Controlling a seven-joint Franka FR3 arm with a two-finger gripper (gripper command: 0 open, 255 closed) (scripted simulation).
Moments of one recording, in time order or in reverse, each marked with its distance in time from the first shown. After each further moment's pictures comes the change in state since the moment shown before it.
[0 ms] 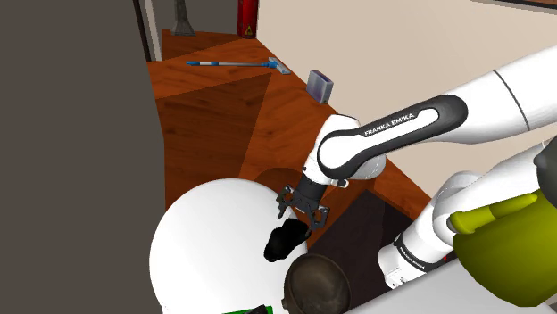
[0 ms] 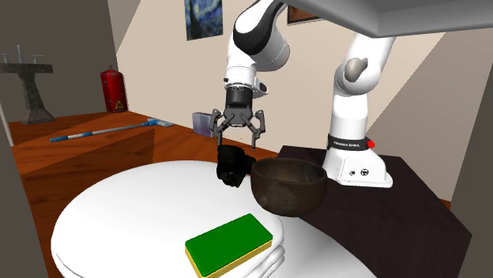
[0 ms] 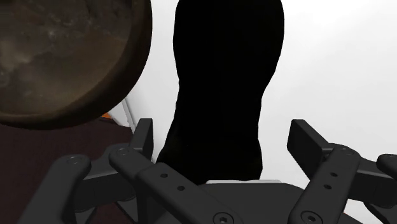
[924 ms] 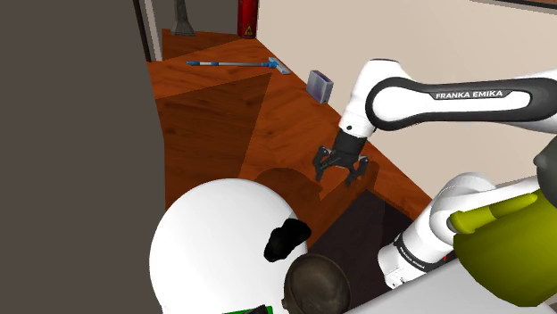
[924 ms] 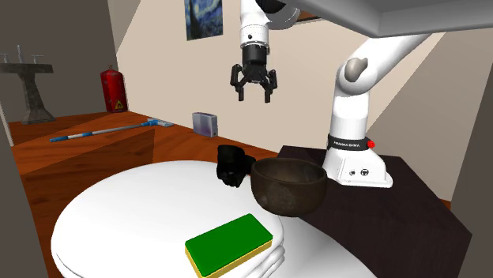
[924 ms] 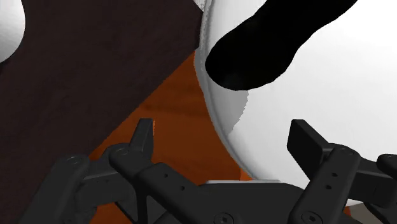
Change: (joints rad) arm -0.087 -0.415 -0.279 0.017 -0.518 -0.473 -0.447
